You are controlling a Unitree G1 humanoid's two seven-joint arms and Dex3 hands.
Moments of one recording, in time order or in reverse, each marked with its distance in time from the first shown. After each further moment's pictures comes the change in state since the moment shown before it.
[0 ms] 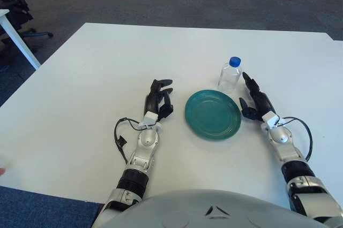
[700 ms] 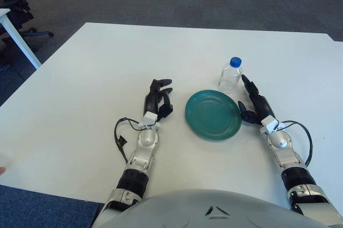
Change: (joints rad) left arm -0.003 0.000 0.008 0.012 -0.005 -0.015 -0.001; right arm 0.106 0.001 0.000 -0.121 -0.014 0.010 -0.018
